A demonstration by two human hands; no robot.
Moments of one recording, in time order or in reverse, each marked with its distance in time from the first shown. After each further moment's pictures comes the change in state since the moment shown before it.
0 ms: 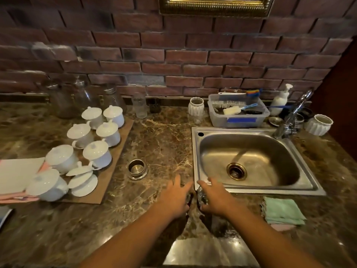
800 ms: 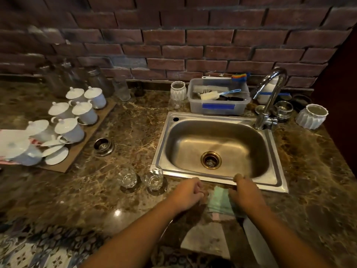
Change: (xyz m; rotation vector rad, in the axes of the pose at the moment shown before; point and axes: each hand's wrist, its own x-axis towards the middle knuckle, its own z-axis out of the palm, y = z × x) left_hand 0.059 0.233 0.044 -0.669 0.083 -0.107; right_hand -0.057 0.273 -0.035 0.120 0.203 0.164
